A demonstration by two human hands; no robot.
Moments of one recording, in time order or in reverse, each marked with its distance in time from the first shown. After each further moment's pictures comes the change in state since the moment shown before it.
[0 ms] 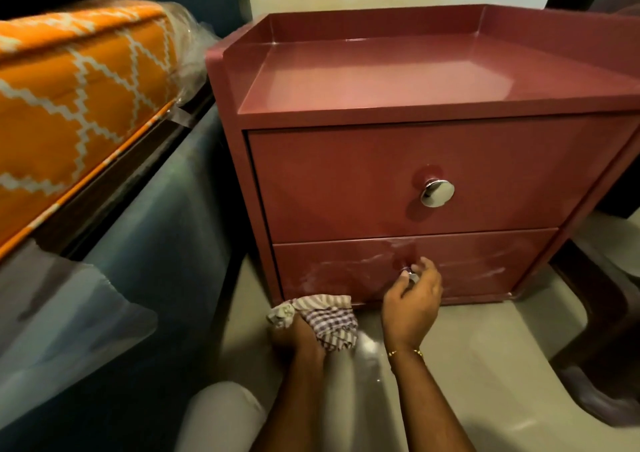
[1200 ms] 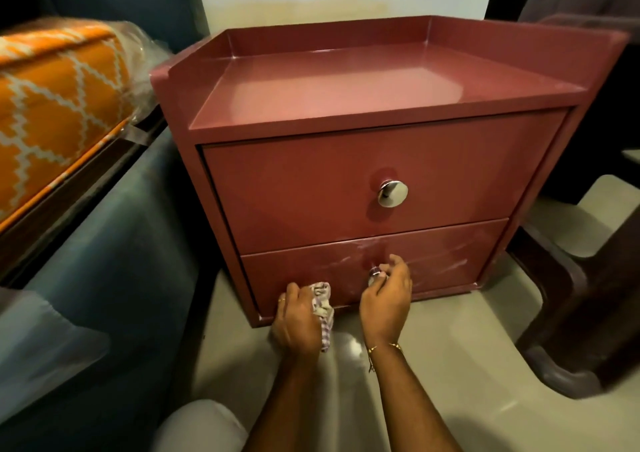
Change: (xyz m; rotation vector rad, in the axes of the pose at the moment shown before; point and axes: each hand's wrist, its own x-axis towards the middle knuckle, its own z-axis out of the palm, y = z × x) left_hand -0.023 0.000 0.005 0.731 0.145 1.204; right_hand 0.009 -0.002 -0.010 0.019 -0.083 0.091
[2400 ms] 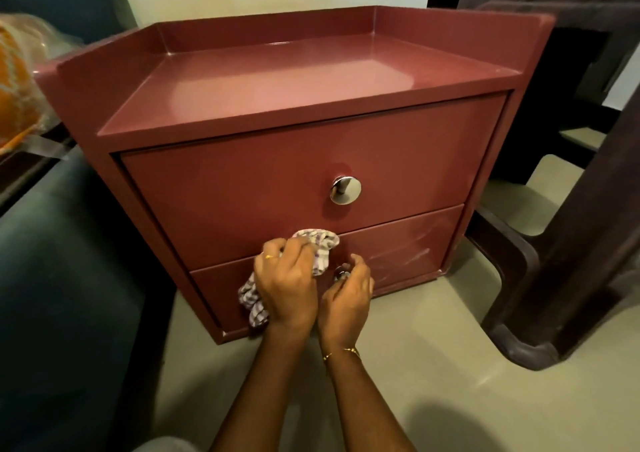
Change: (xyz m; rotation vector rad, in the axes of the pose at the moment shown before) left_hand 0.050 0.070 -0.022 -0.135 0.506 0.545; right_hand -0.007 -0.009 0.005 0.018 0.069 0.041
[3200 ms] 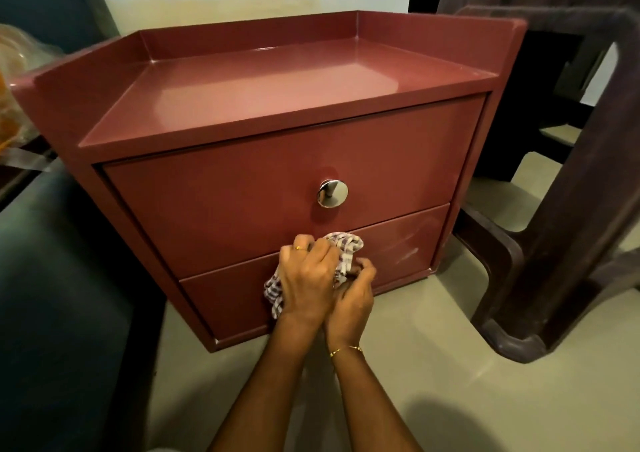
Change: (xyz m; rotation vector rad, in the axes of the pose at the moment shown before) left_hand 0.000 0.017 0.023 -0.053 -0.144 0.154; right_hand 0.013 0.007 -0.013 0.032 -0.068 0.118
